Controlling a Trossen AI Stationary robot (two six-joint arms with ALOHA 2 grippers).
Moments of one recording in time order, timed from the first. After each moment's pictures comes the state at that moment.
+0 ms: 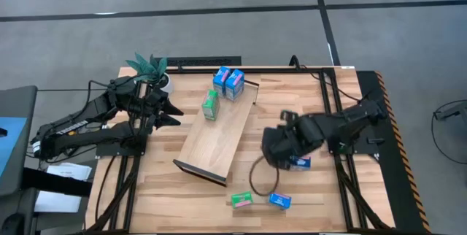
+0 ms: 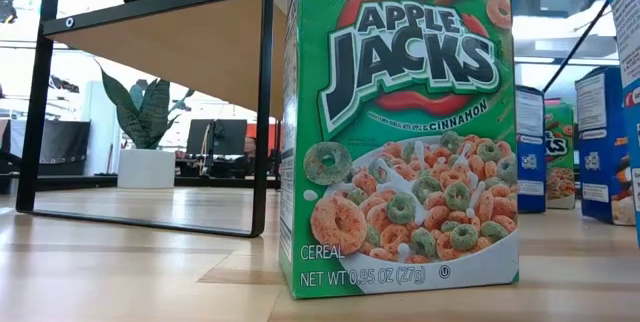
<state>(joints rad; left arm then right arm) 0.46 0.55 0.65 -0.30 0.59 -0.46 0.35 1.71 1.86 -1.56 0.40 0.47</state>
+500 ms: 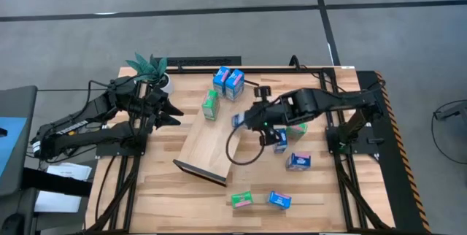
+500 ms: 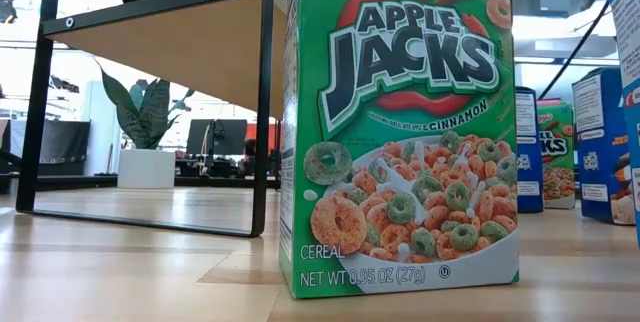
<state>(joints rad) 0.46 0.55 0.65 -0.30 0.59 -0.50 0.17 1.71 1.94 -1.18 0.41 -0.23</state>
